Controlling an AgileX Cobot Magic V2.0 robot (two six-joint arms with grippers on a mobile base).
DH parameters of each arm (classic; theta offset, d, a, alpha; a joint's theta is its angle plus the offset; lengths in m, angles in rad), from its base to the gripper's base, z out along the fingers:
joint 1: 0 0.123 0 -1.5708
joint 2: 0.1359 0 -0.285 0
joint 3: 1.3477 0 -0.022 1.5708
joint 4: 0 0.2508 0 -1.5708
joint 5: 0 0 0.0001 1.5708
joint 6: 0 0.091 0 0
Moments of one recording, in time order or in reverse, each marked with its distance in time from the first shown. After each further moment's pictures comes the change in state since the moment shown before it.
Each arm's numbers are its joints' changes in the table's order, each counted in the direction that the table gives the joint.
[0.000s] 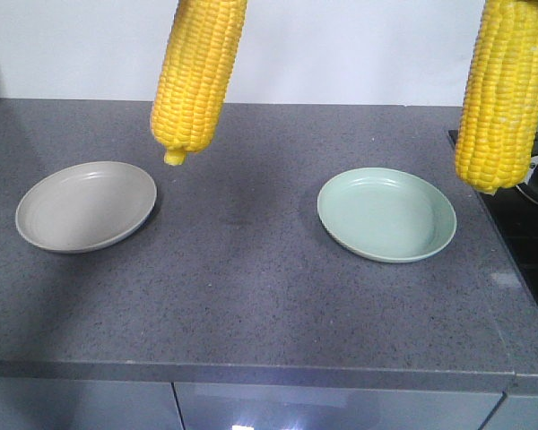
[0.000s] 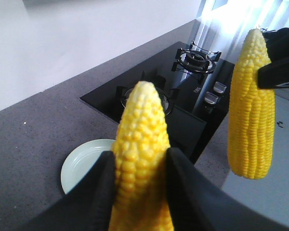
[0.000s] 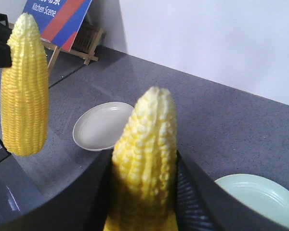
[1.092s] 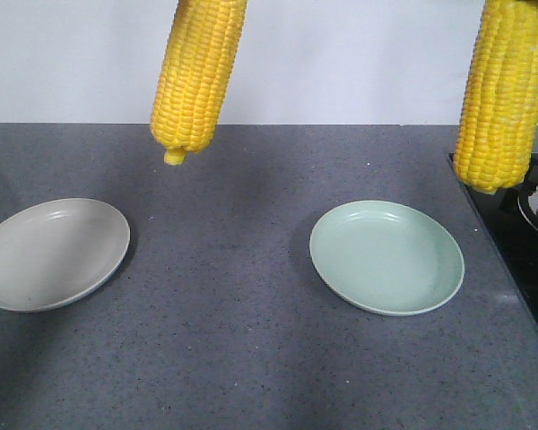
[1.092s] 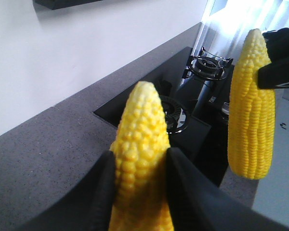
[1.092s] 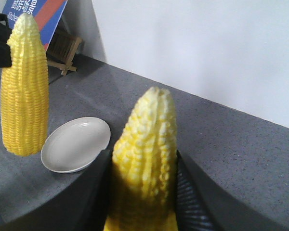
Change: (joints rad) left arm 0.000 0.000 0.000 0.000 0.000 0.000; right arm 0.000 0.000 0.000 0.000 0.000 0.000
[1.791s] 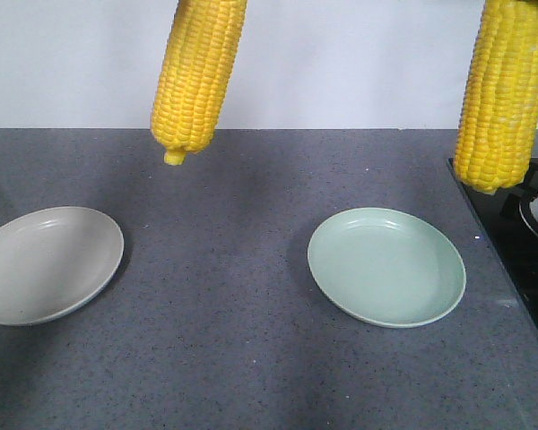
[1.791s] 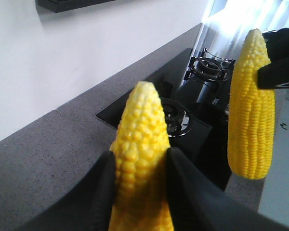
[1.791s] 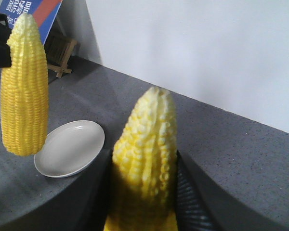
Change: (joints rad) left arm 0.000 0.000 0.000 0.000 0.000 0.000; right arm 0.000 0.000 0.000 0.000 0.000 0.000
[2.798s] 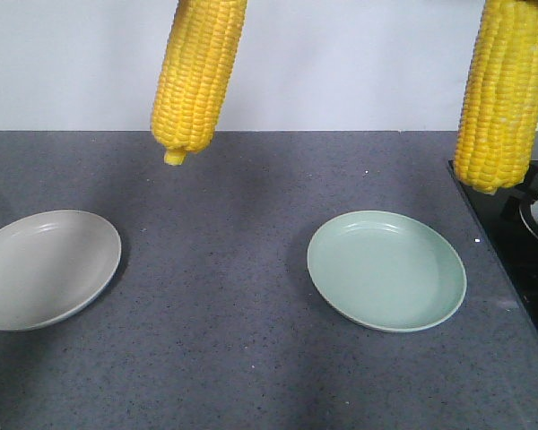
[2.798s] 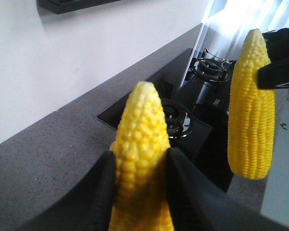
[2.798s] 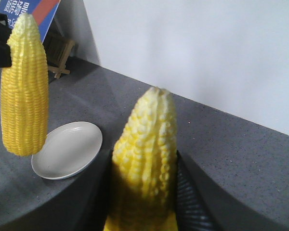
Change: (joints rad) left arm 0.000 0.000 0.000 0.000 0.000 0.000; right arm 0.000 0.000 0.000 0.000 0.000 0.000
